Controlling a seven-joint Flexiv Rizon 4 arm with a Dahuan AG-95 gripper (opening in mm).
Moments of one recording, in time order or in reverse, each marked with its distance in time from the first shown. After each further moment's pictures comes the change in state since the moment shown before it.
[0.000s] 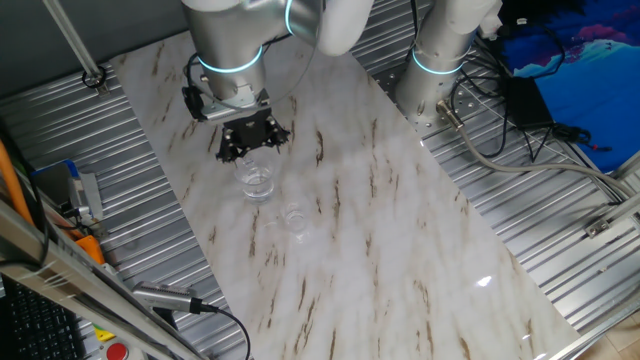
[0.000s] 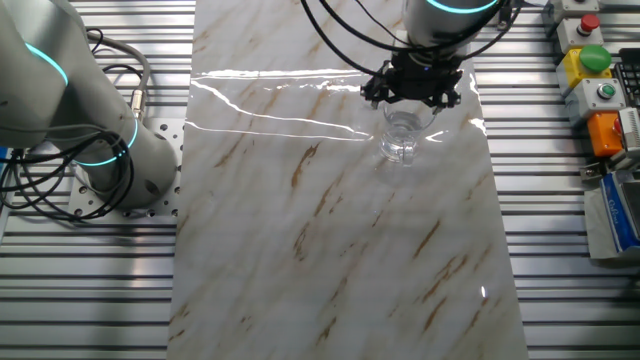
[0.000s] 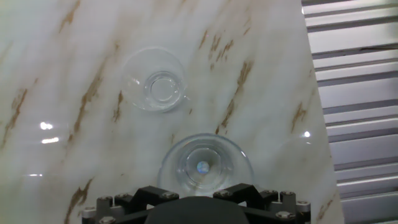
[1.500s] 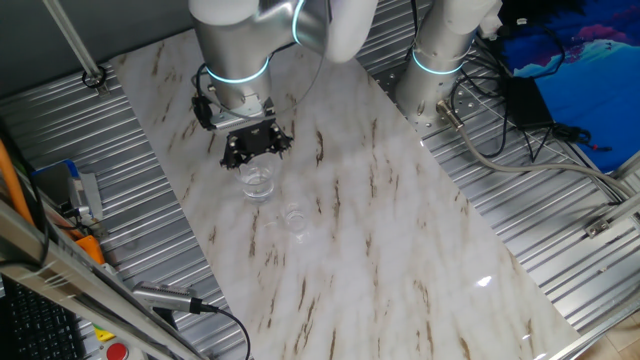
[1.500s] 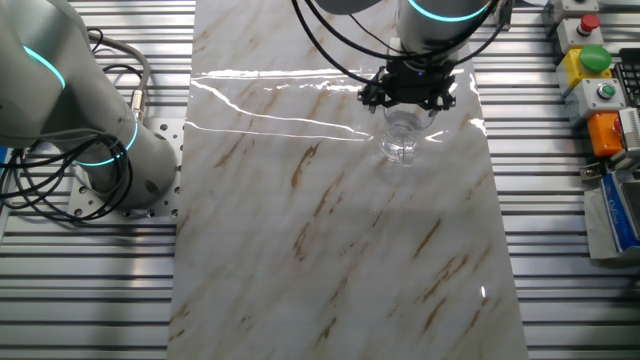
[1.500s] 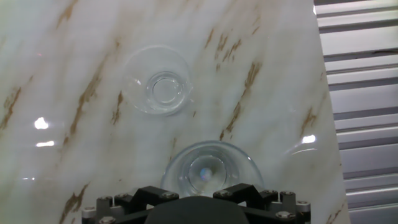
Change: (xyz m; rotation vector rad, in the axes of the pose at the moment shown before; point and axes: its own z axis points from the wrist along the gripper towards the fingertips) arm -0.001 0.001 0.017 0.014 0.001 -0.021
